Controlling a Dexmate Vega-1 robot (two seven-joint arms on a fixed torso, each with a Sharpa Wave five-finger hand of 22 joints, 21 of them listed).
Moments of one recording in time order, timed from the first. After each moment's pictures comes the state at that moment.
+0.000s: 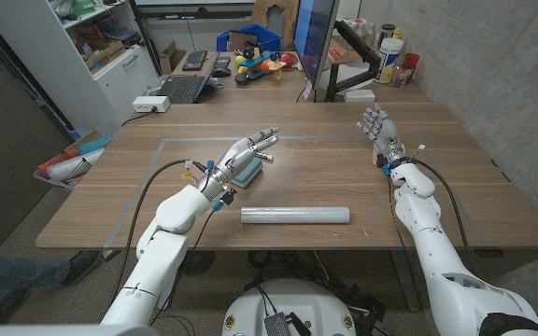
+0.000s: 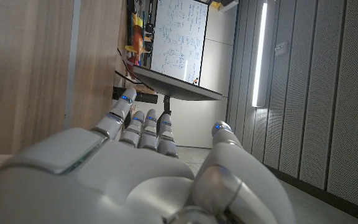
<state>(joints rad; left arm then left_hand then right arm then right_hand) 1.22 0.24 0.07 -1.84 0.02 -0.27 -0.43 0.36 0.04 0.39 -0.11 0.18 0.08 0.07 0.19 0.18 -0.03 0.03 0.22 0.20 -0.09 0.07 0.19 0.18 -0.17 0.11 0.33 0.17 -0.80 -0.08 0.16 -1.17 0.31 0.24 0.35 0.27 0.04 0.32 -0.06 0.21 0.20 0.05 0.20 0.19 0.16 0.09 0.23 0.20 0.09 0.02 0.20 0.24 0.24 0.01 0.39 0.17</state>
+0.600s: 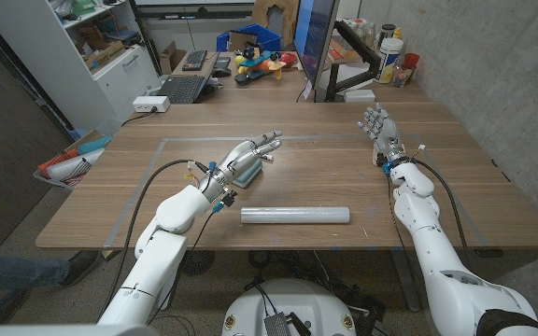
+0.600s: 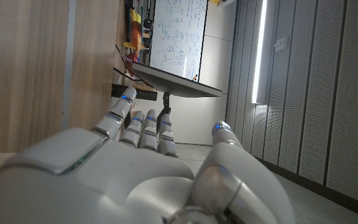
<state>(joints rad) 1.23 0.26 0.08 -1.85 0.05 -0.25 -0.44 0.37 0.03 0.39 -0.12 0.18 0.09 0.06 0.19 0.18 -0.03 0.03 0.22 0.20 -0.09 0.07 0.19 0.18 -0.17 0.12 0.31 0.17 -0.78 -0.07 0.17 -1.14 0.31 0.26 0.35 0.27 0.04 0.32 -0.06 0.21 0.20 0.05 0.20 0.19 0.16 0.09 0.22 0.20 0.09 0.02 0.20 0.24 0.24 0.01 0.38 0.17</state>
